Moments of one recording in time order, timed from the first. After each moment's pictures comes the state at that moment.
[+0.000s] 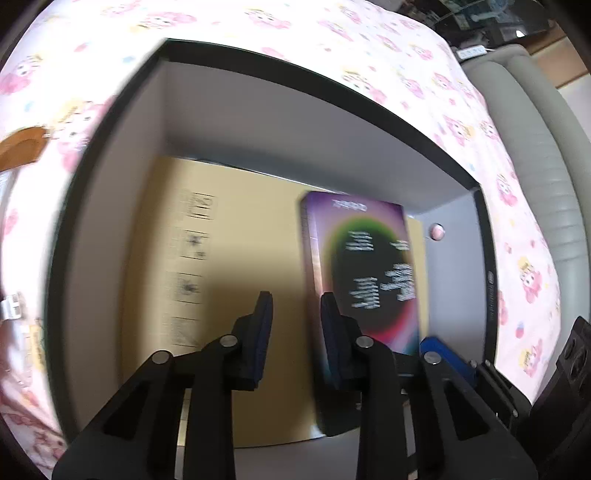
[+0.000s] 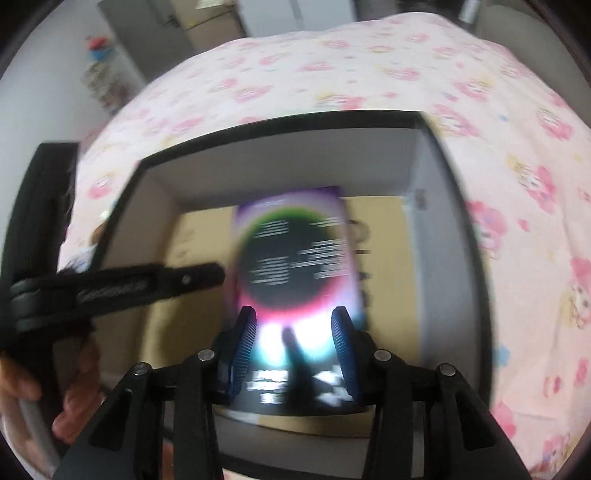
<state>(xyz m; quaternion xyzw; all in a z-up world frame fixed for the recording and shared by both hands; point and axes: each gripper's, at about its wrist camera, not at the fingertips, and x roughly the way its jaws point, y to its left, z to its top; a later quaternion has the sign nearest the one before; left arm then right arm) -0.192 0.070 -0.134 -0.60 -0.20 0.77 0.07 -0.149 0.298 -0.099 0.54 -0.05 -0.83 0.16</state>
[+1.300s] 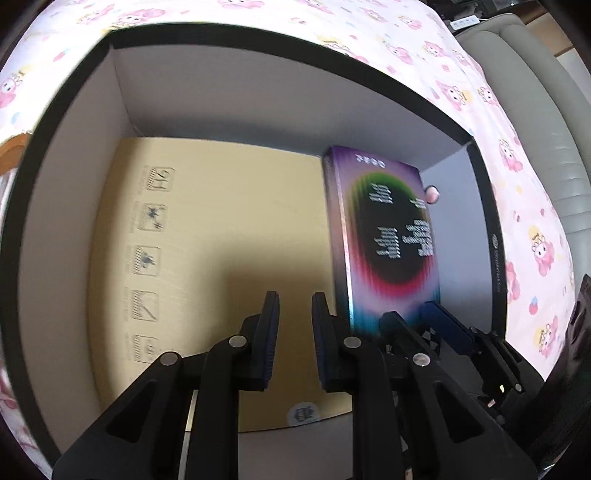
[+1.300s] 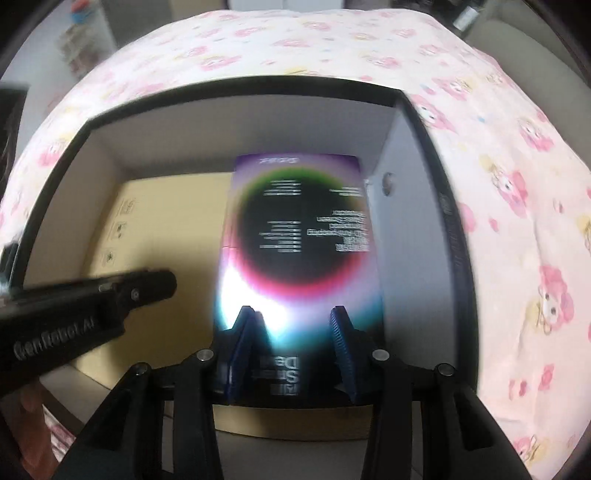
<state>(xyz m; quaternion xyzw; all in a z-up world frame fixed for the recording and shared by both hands) -0.184 0.056 -0.130 -0.63 -0.17 0.76 0.08 -0.173 0.291 -0.105 0.57 0.02 -0.82 0.07</state>
